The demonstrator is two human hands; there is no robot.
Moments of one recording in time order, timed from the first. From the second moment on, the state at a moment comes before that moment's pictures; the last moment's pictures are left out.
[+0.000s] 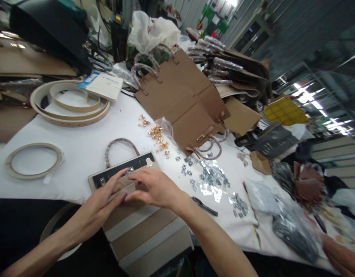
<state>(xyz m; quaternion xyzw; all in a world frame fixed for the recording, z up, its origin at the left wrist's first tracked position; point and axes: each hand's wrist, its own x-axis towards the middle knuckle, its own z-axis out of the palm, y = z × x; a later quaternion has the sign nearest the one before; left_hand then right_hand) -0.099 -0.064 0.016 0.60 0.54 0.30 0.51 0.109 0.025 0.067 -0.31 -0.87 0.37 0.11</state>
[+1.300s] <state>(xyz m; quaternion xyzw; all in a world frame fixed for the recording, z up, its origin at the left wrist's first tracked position) -0.133 -0.104 0.030 0.63 0.50 0.34 0.48 0.080 -0.031 0.069 -0.29 -0.89 0.34 0.14</state>
